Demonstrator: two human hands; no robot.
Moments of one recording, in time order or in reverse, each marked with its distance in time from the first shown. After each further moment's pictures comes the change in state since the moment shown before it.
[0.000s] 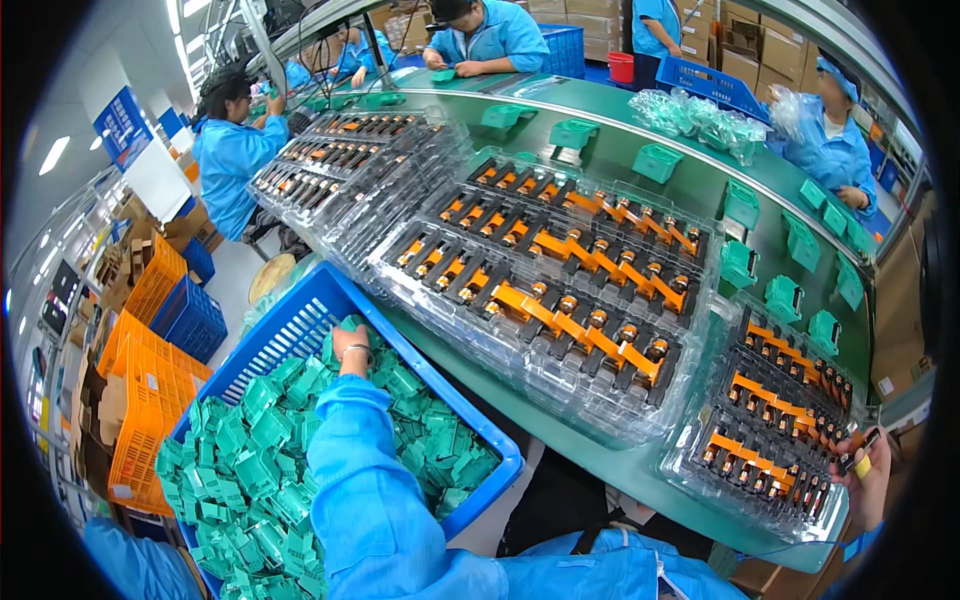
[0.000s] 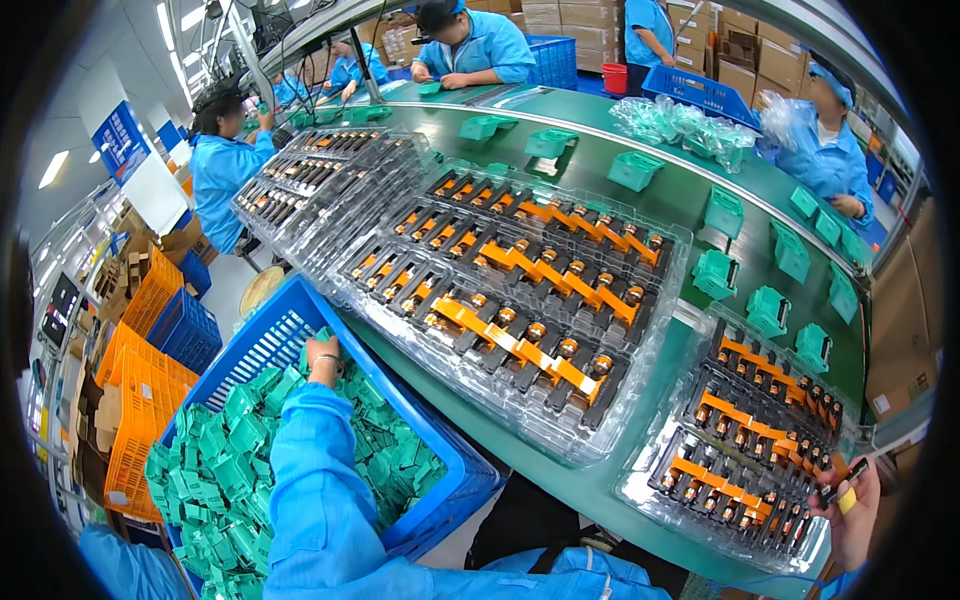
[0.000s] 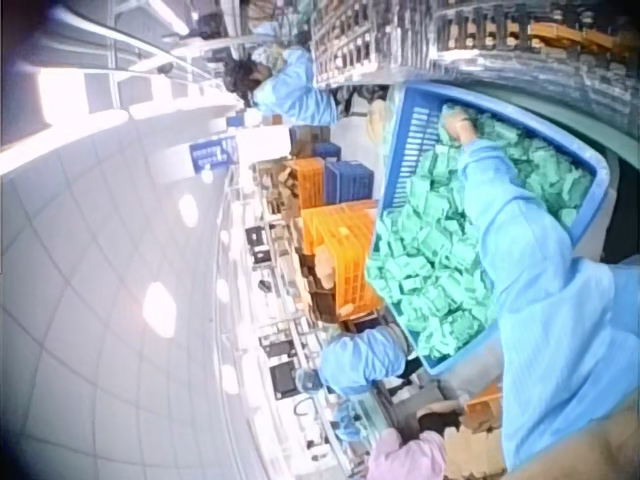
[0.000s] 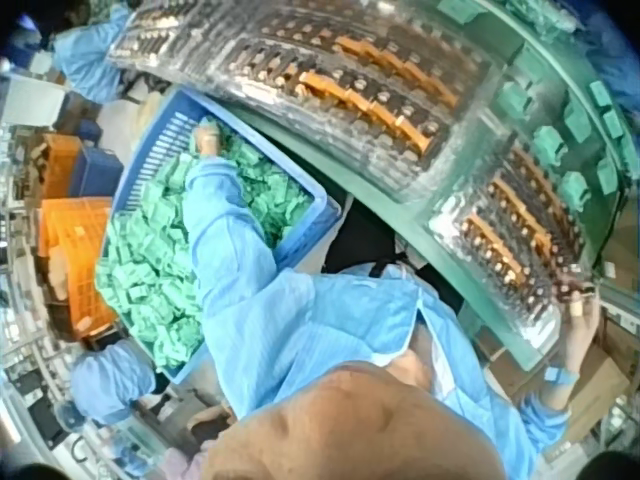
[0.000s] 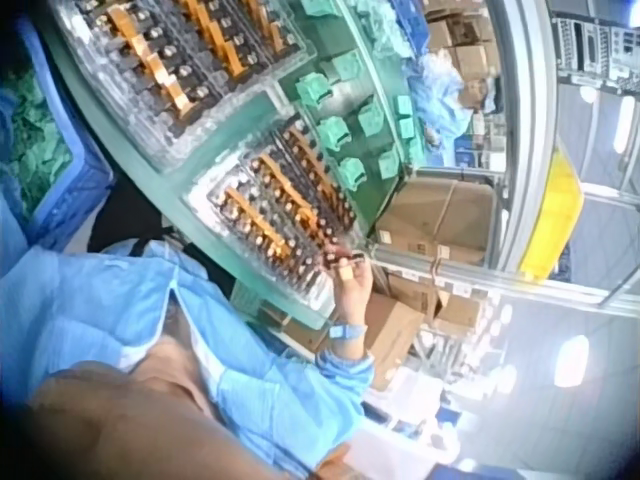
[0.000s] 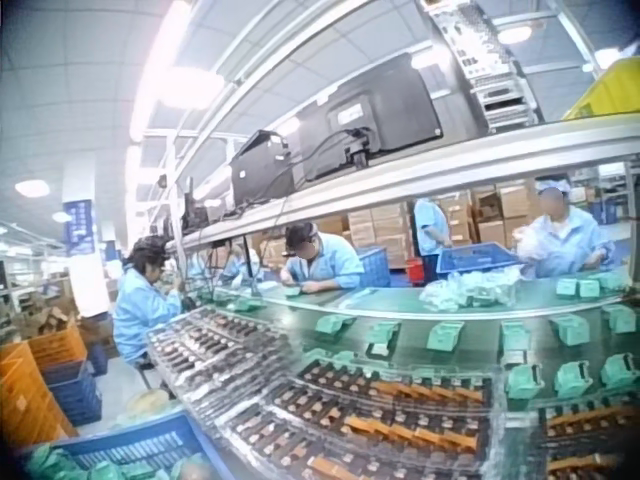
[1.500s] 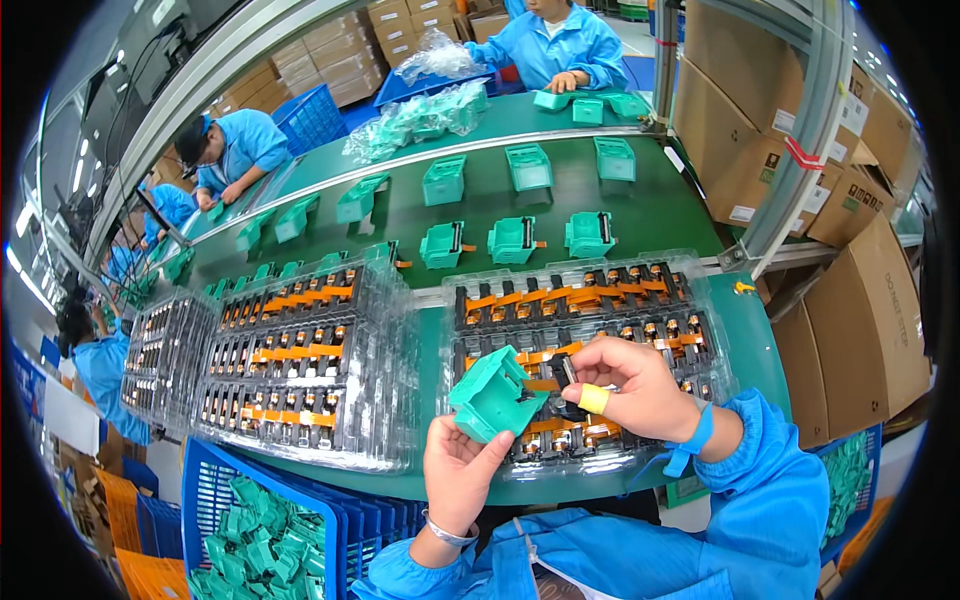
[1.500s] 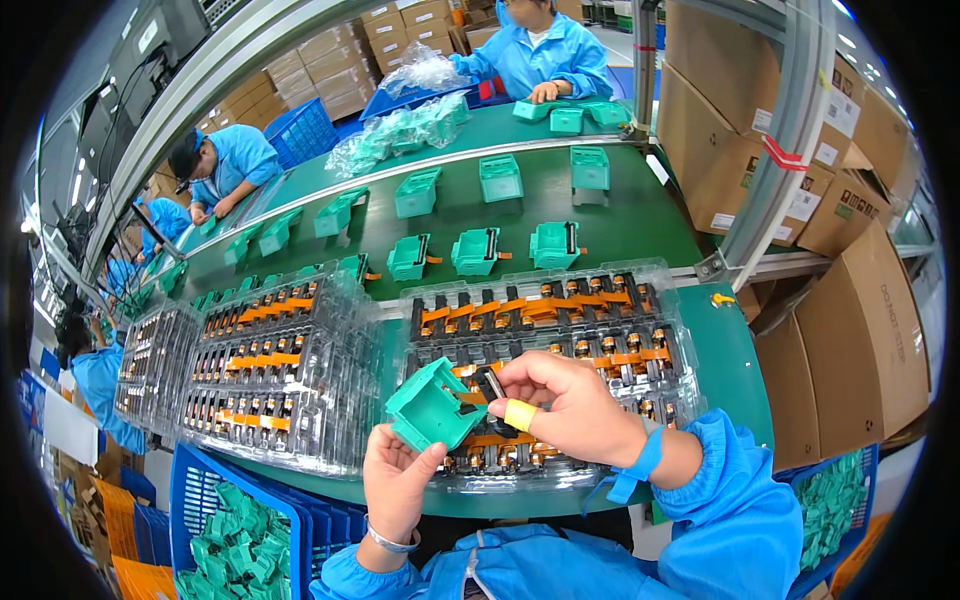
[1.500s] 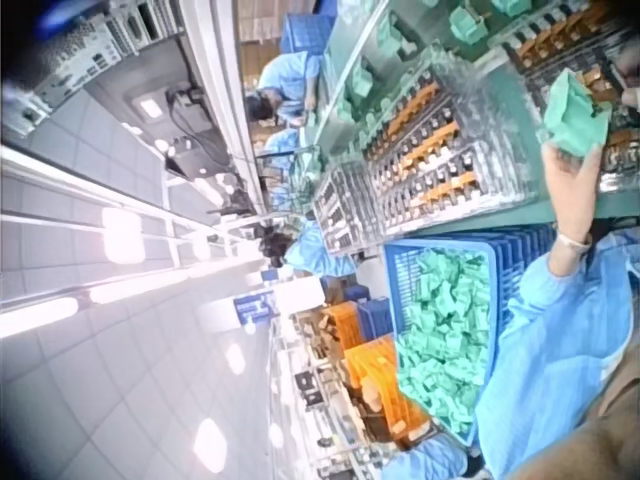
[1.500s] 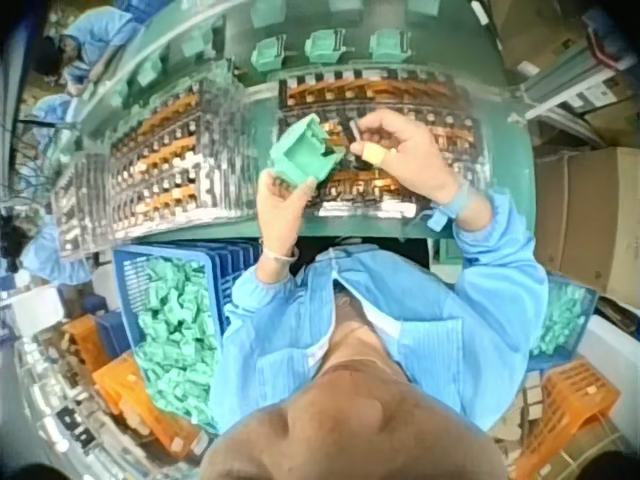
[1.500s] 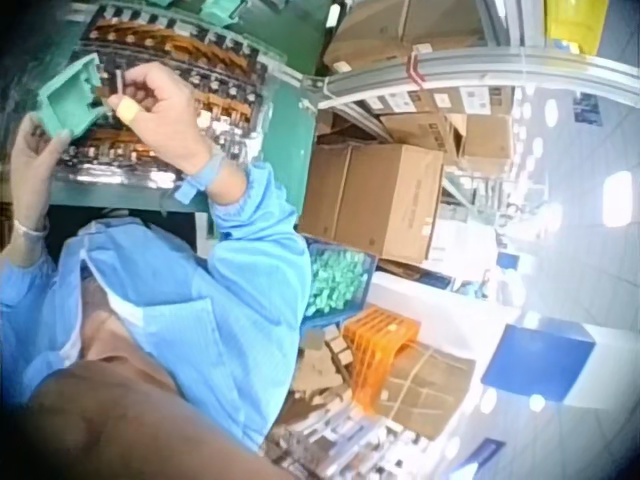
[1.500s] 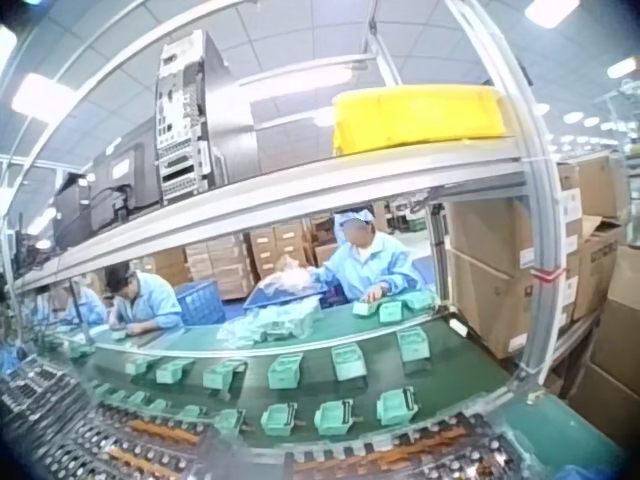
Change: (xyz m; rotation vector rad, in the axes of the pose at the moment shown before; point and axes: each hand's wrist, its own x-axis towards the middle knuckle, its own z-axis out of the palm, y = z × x) left_hand -0.539 0.189 -0.079 -1.015 -1.462 0.392; right_hand 0.031 0.025 0.049 0.138 -0.230 -0.370
